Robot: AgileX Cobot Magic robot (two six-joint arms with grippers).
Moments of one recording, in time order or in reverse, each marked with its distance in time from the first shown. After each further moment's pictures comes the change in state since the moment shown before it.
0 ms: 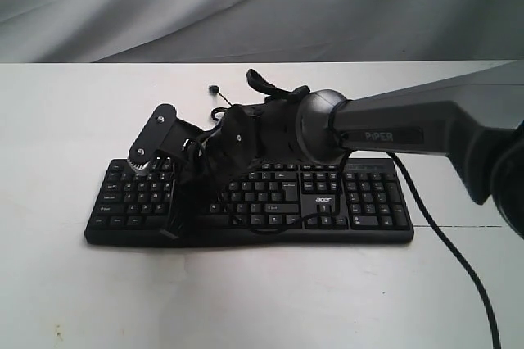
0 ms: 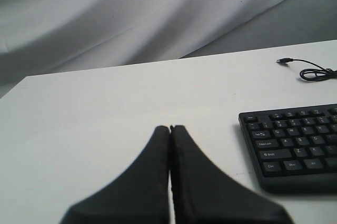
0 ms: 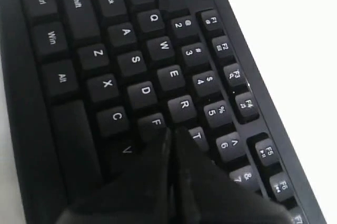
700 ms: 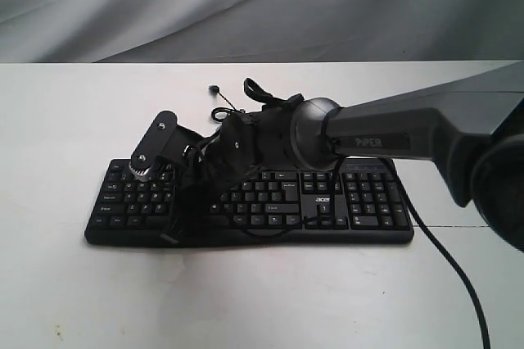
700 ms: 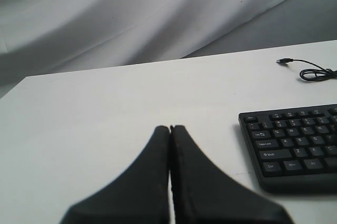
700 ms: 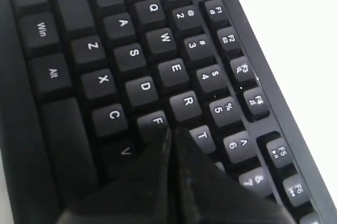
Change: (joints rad) left arm 0.000 0.000 0.000 0.000 0.000 0.000; right arm 0.000 0.035 -0.008 0.004 -0.016 0.000
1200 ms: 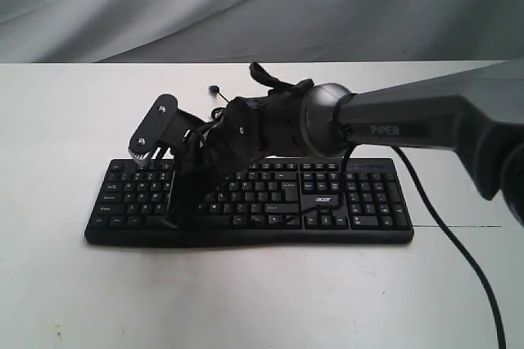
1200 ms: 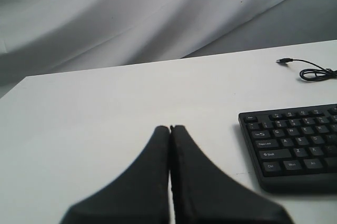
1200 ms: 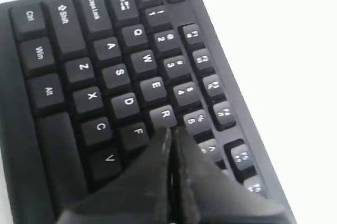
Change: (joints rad) left arm 0.000 0.000 0.000 0.000 0.000 0.000; right arm -0.008 -0.052 0.000 -0.010 0.007 0.010
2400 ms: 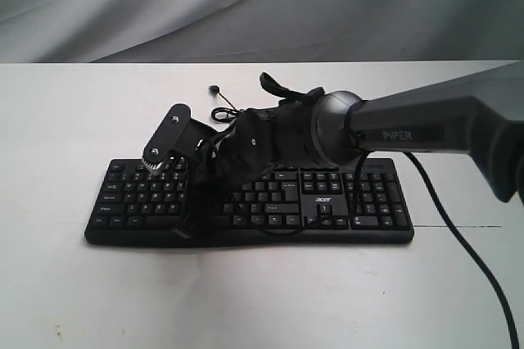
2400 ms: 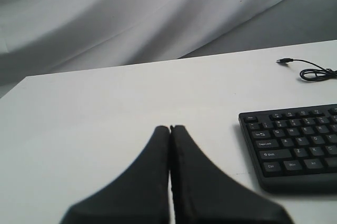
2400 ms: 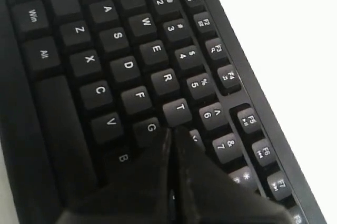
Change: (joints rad) left arm 0.000 0.000 0.000 0.000 0.000 0.000; right arm -0.009 -0.017 0.079 -0.013 -0.041 0.018
